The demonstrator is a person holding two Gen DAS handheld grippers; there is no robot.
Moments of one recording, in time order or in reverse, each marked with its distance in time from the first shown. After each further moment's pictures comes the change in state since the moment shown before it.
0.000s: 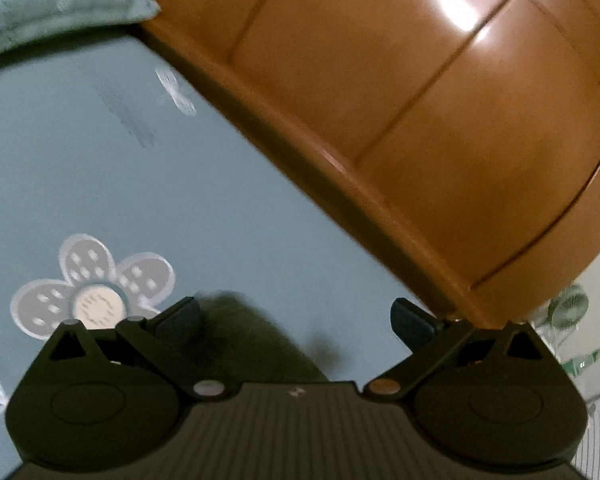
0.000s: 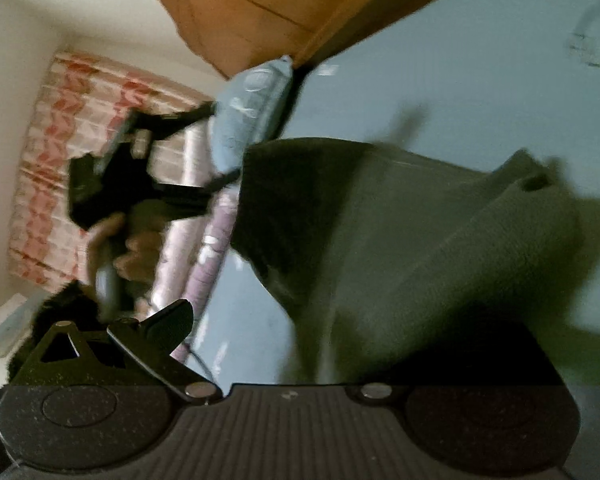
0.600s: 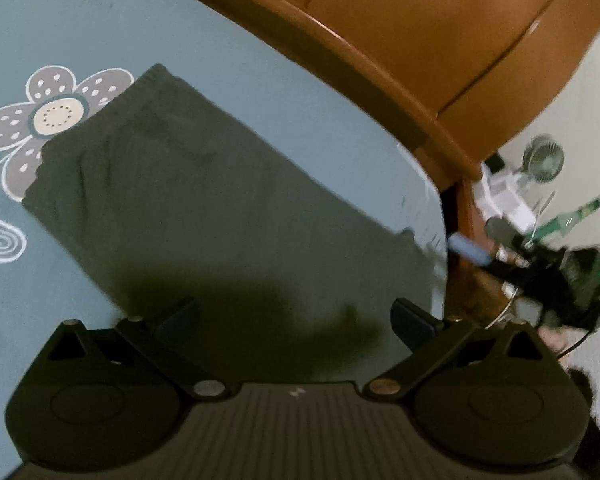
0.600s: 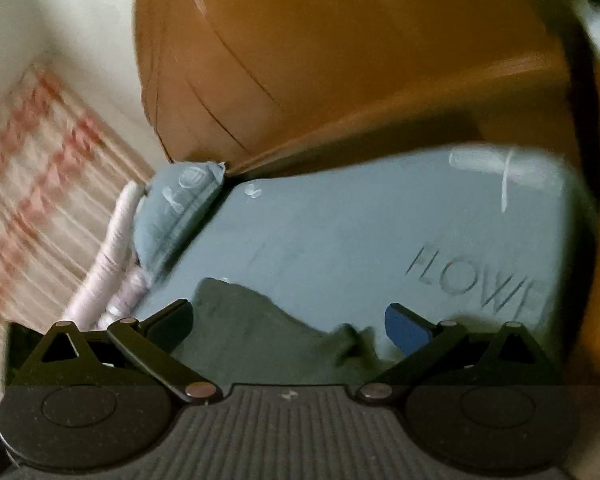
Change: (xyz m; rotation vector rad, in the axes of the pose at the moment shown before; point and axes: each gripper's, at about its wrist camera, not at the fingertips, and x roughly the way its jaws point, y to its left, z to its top) left arm 0.002 -0.004 -0.142 0.163 0.257 -0.071; right arm -0.065 0.014 0.038 -0.278 -0.296 -0.287
